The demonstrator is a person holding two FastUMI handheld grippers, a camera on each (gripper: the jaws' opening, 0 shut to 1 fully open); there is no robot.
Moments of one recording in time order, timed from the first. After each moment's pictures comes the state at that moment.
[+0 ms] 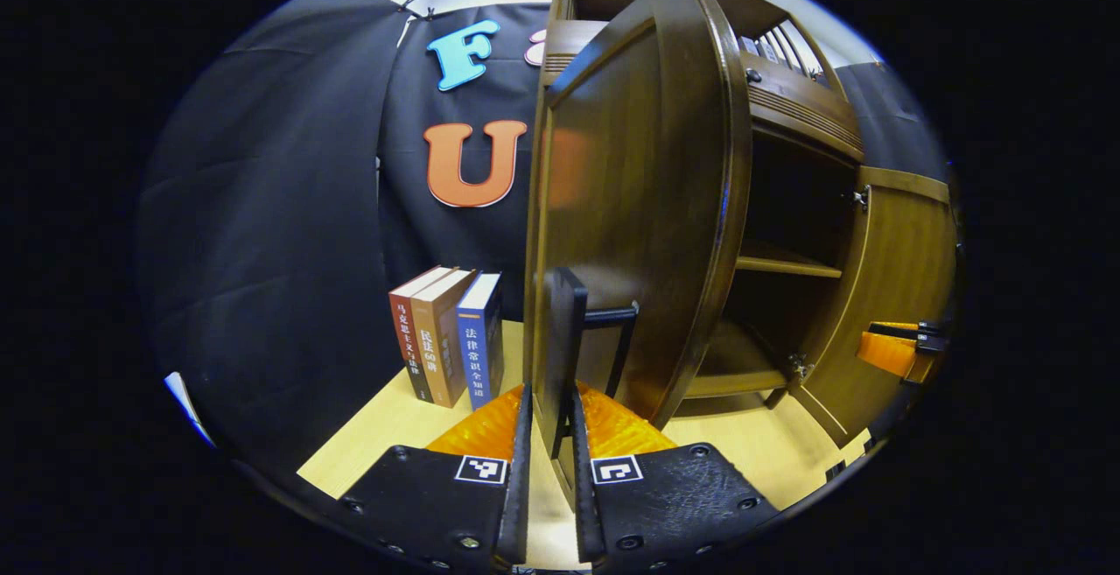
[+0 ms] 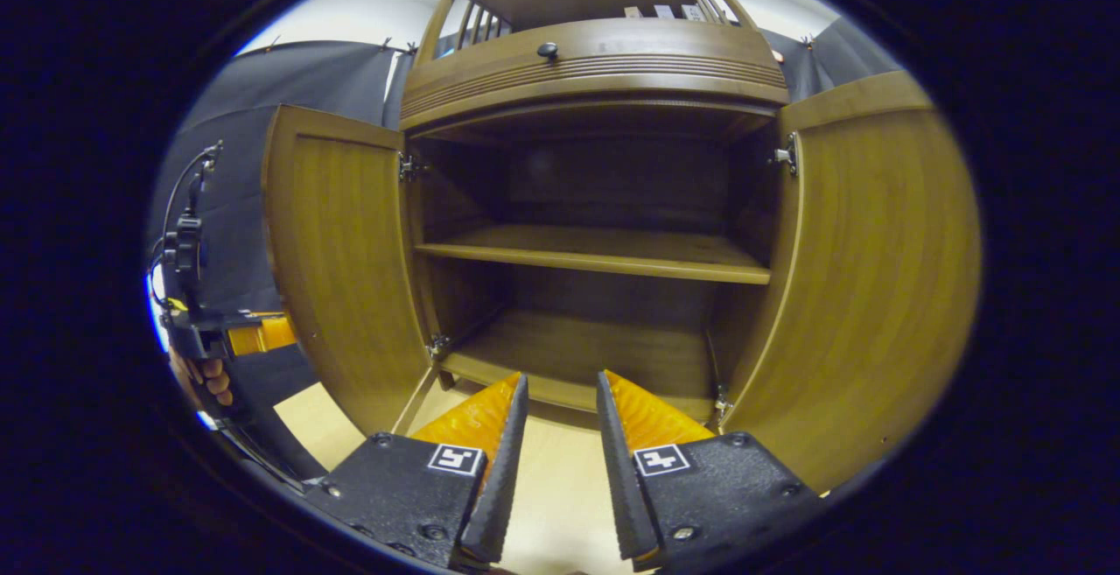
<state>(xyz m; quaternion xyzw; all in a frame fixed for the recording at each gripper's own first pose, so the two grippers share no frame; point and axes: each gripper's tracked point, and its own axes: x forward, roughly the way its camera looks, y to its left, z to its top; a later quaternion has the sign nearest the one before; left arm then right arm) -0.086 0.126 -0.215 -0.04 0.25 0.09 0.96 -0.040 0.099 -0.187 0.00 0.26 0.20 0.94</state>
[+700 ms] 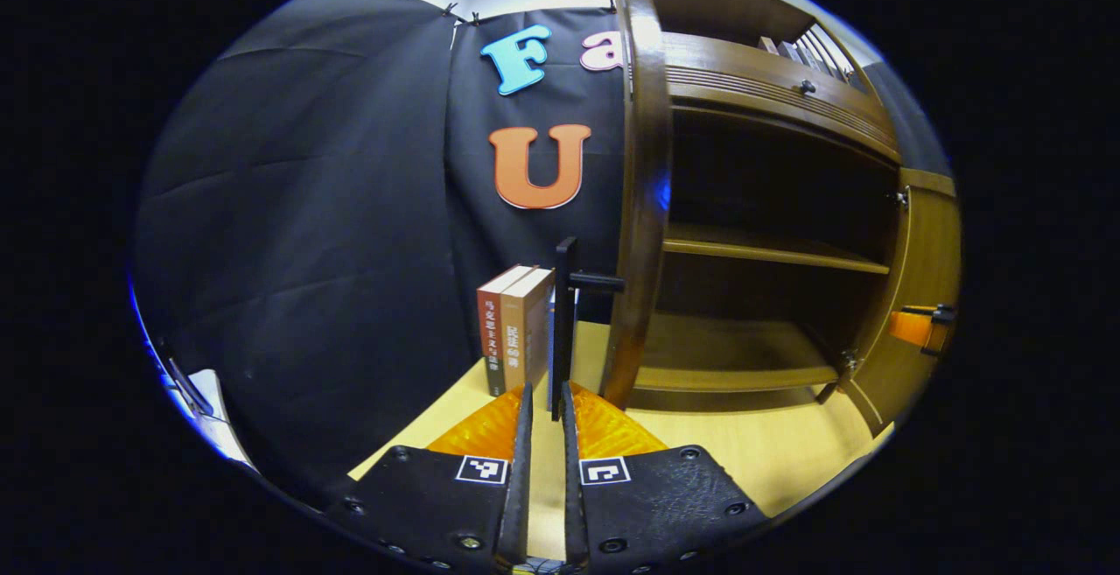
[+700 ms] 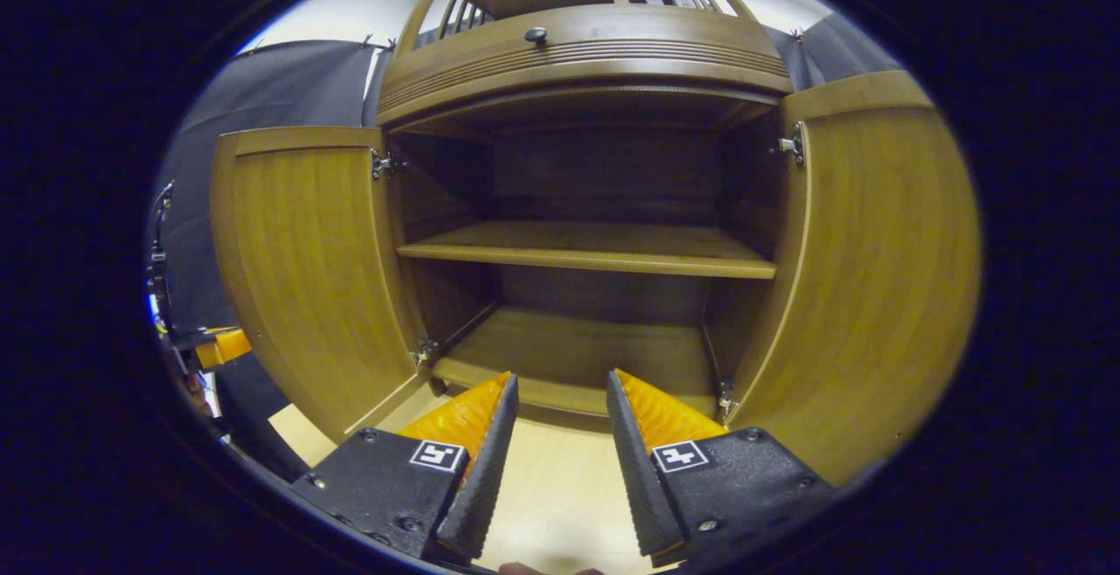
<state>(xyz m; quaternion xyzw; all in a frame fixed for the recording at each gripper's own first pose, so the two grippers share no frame) -0.134 0.204 -0.218 -0.01 0.25 0.18 0.95 -0.016 0.112 -0.192 0.01 0.26 0.17 0.95</state>
